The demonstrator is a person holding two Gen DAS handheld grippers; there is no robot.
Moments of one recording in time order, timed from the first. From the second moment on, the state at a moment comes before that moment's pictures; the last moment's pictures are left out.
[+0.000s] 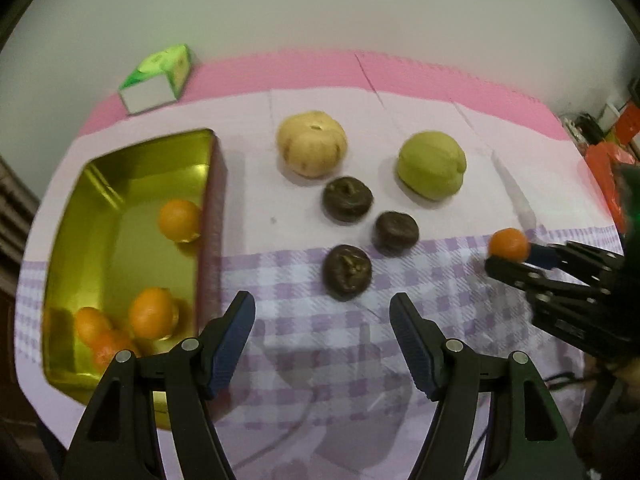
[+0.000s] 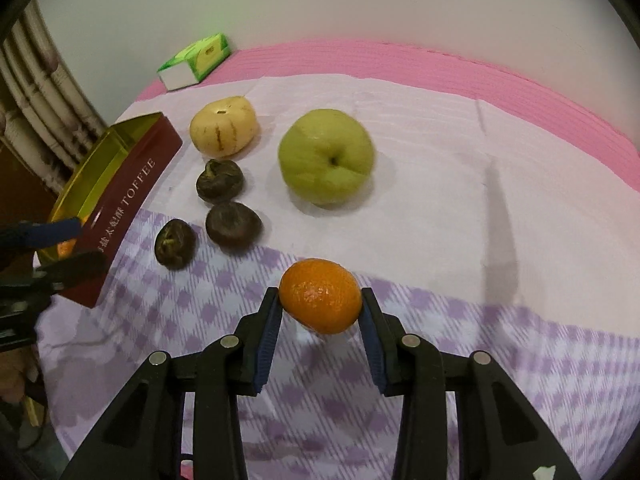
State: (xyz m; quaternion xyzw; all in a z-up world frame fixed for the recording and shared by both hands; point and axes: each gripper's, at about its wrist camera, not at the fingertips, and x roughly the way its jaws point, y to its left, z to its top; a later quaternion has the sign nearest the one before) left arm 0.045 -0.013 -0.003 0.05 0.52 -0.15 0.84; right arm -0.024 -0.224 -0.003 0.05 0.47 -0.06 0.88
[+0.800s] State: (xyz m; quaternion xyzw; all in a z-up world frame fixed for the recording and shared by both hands) left arm 0.085 -0.038 -0.041 0.05 0.57 -0.16 0.81; right arm -0.044 -0.238 -0.004 0.07 0.46 -0.06 0.88
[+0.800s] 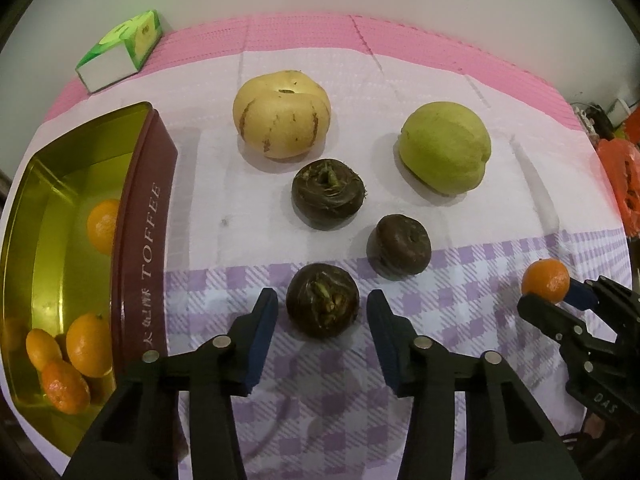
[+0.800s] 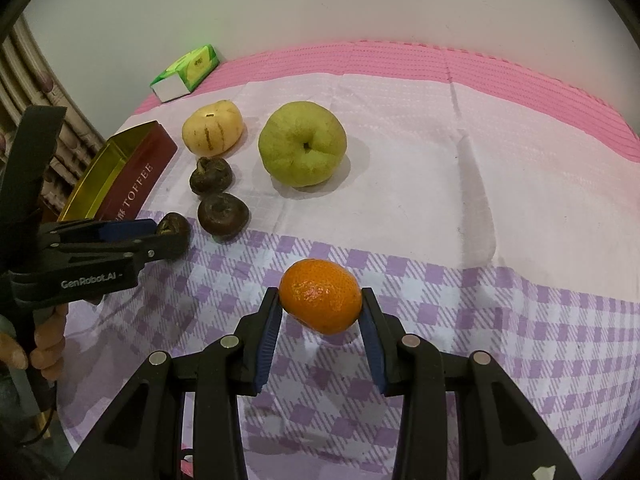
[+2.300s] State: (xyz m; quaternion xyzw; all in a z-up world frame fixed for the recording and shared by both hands) left arm 0.090 0.068 0.027 0.01 0.50 -0.07 0.86; right arm -0.041 -0.228 -0.015 0.06 0.48 -0.07 0.87
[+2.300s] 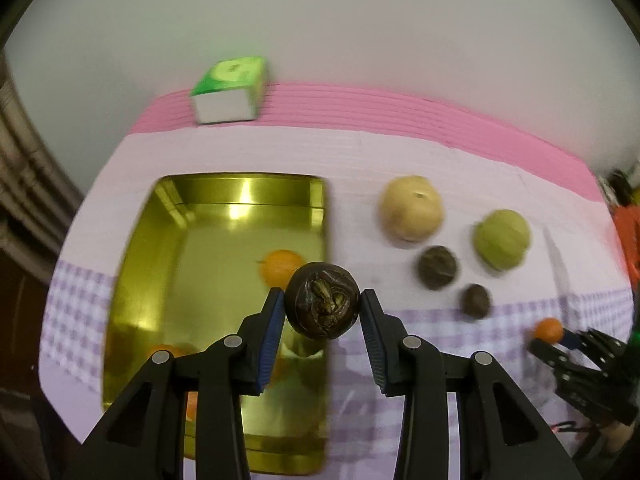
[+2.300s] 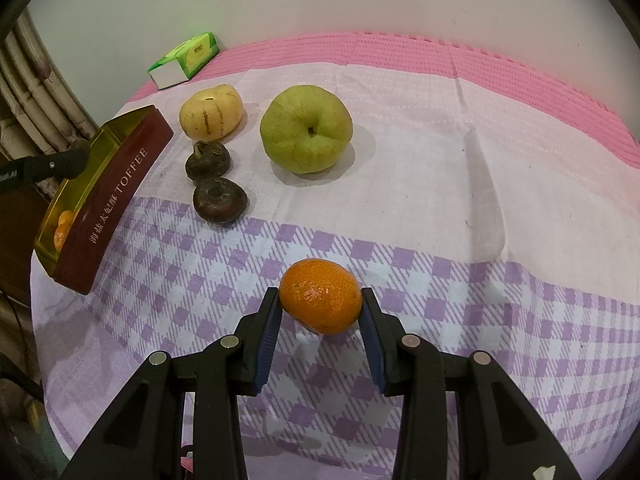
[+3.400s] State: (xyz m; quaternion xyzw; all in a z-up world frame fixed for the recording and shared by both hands) left arm 0.118 0.150 -0.038 -0.02 0.55 0.02 0.84; right arm -0.038 -0.221 -0.022 0.05 0.48 -0.08 0.87
